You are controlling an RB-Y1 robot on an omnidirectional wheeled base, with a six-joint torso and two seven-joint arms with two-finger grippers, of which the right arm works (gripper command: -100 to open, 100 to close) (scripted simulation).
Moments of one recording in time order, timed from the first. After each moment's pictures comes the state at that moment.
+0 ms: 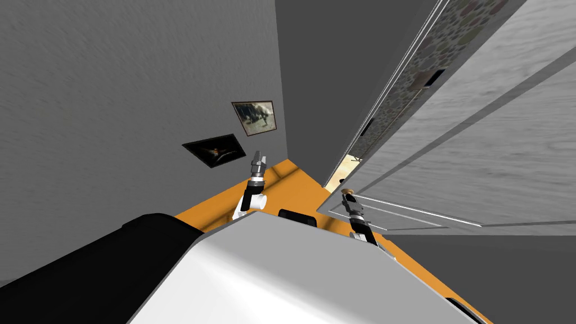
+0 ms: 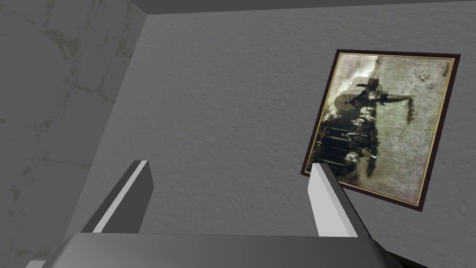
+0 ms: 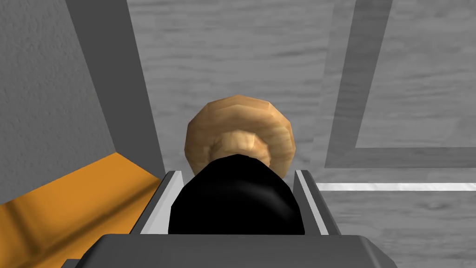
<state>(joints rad) 0.02 -0.46 0.35 -0.68 -0.55 -0.94 -1.68</state>
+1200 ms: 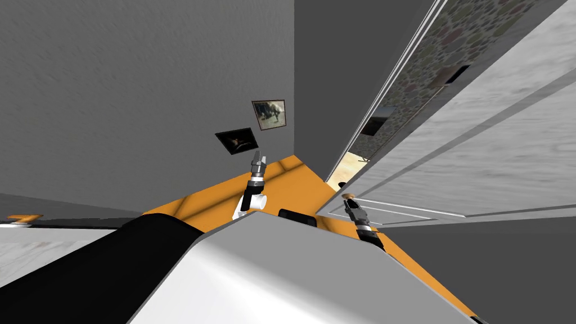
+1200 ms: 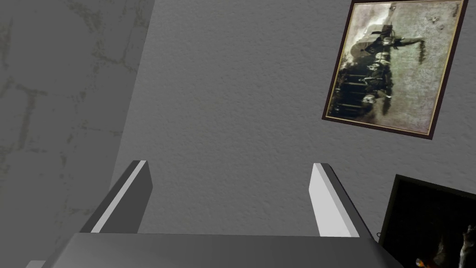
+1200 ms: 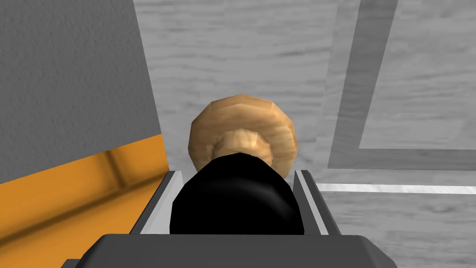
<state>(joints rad) 0.08 -0.54 0.47 -0.65 -0.50 -1.09 -1.81</state>
